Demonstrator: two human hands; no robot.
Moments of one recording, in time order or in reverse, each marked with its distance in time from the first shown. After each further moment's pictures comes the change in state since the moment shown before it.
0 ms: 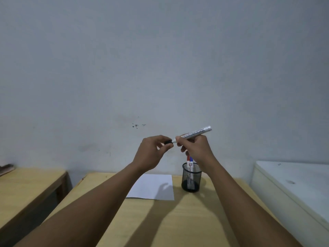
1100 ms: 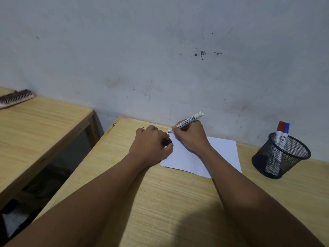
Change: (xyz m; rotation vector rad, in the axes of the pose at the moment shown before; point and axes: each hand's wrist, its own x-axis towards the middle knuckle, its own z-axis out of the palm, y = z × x) left_hand -0.063 -0.265 -0.012 0.537 -0.175 -0.254; right_hand 0.097 0.244 0.219 -0.229 -0.287 0.169
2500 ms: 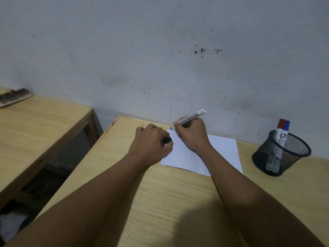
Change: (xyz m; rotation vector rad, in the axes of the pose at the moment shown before) left_hand 0.000 -0.001 -0.001 -0.041 -0.028 0.002; right_hand -0.002 -0.002 0.001 0.081 0.086 0.012
